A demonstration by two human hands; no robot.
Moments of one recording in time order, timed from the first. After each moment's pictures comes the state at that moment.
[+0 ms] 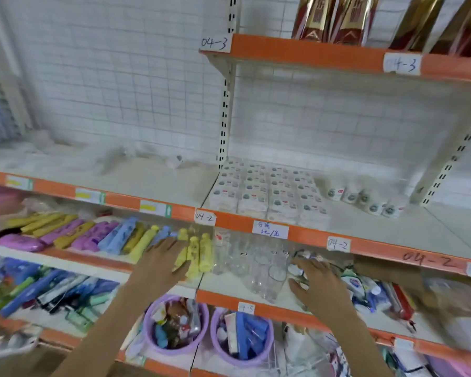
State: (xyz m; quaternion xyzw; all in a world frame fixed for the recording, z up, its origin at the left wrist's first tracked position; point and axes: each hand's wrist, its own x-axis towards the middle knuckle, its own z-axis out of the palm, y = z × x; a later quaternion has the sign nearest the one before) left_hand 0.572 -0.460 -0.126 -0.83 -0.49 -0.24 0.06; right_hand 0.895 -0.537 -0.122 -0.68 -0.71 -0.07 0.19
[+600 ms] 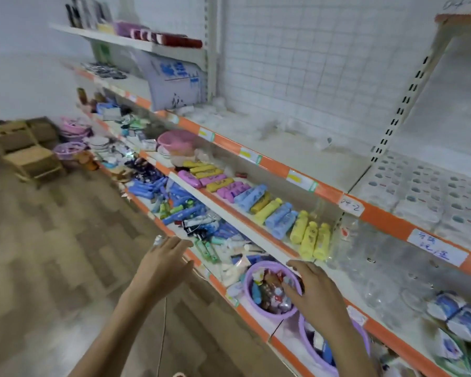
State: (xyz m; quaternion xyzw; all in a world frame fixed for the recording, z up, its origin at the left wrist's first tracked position) left_hand 0.387 -0.650 -0.169 -0.61 -0.76 -0.20 0.02; right_hand 0.674 -0.563 -0.158 -0.49 -0.85 0.12 0.14
